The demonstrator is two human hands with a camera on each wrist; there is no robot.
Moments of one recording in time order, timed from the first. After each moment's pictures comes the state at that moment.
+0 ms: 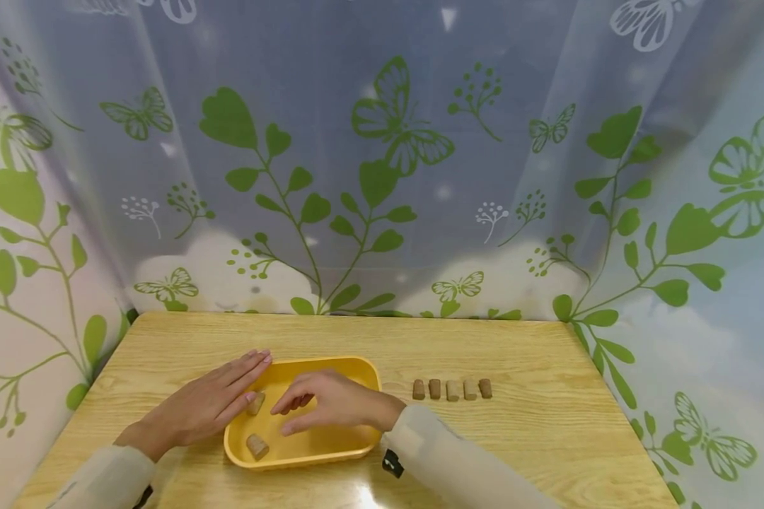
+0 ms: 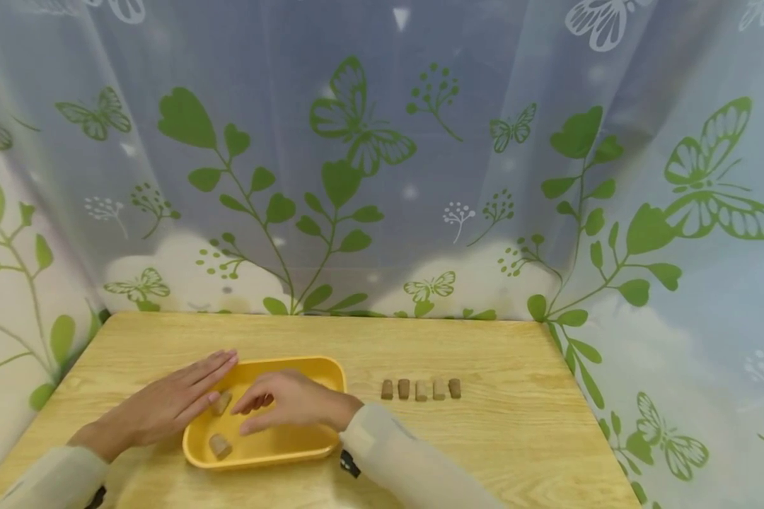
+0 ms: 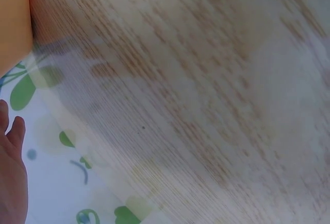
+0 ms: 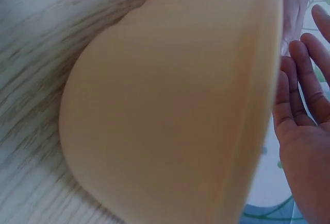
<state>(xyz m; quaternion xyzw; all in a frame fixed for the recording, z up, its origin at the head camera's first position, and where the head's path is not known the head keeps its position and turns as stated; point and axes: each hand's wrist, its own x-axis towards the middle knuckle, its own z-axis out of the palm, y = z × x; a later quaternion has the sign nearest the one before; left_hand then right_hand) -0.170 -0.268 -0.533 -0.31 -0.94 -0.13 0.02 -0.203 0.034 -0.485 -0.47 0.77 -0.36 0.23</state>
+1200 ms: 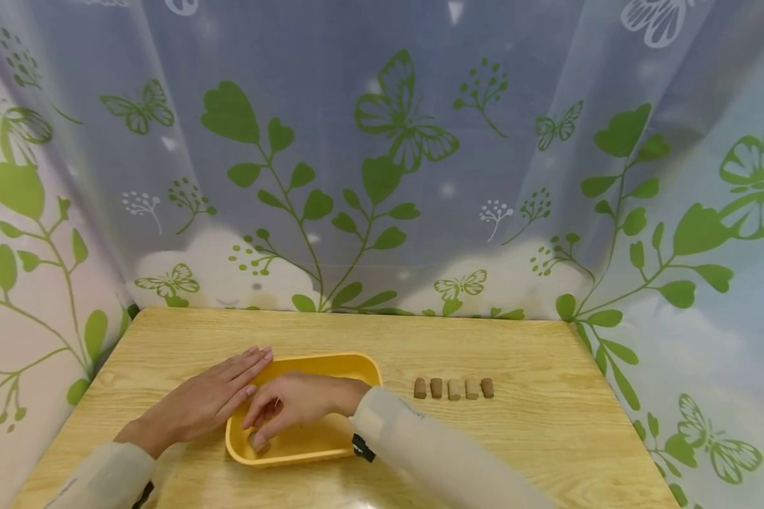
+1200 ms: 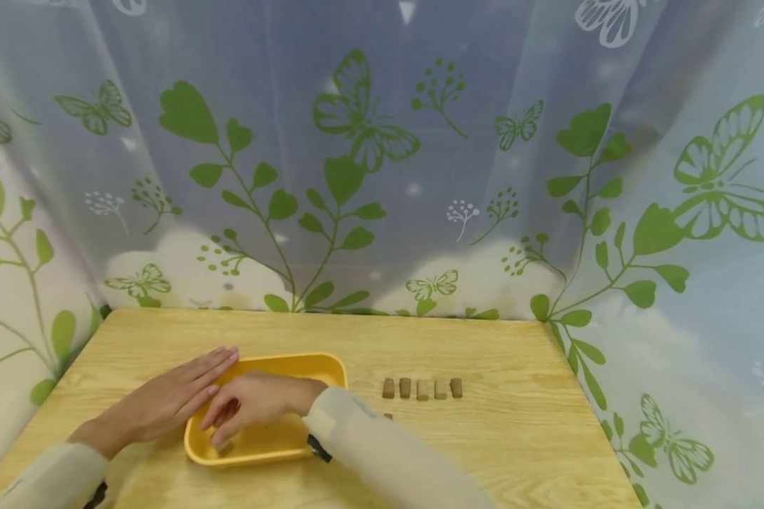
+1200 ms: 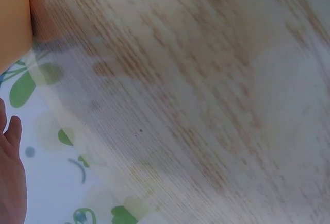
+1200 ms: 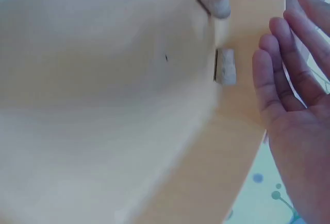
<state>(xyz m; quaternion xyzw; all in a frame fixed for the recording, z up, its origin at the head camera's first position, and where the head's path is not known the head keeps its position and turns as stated) -0.171 -0.270 -0.534 -0.34 -0.93 -0.14 0.05 -0.215 -0.021 -0.480 -0.51 0.74 -0.29 0.33</state>
